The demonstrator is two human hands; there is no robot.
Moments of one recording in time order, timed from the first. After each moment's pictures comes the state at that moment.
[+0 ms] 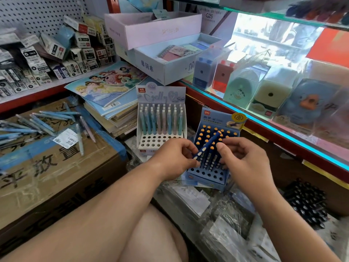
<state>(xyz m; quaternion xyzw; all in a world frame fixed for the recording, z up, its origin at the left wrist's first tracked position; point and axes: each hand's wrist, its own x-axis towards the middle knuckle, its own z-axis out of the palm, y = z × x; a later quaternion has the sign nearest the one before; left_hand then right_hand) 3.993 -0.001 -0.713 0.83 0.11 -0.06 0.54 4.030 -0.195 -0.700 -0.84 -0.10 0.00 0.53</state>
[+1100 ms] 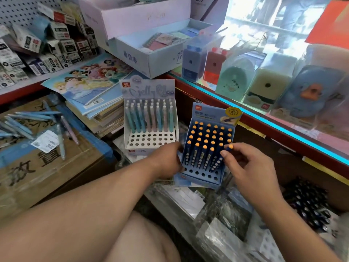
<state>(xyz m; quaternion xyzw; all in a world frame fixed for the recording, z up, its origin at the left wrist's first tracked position) 4.034 0.002 -0.753 0.92 0.10 -0.17 0.34 4.047 -0.224 -0.732 -0.88 -0.17 -0.06 0.44</state>
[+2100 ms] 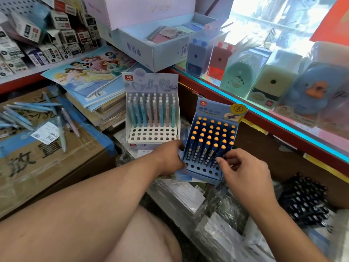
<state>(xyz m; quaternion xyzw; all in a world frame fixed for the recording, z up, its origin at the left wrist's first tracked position) 4.032 0.004 -0.764 0.91 0.12 -0.18 0.36 4.035 -0.217 -0.745 -0.94 -0.11 -0.04 0.31</state>
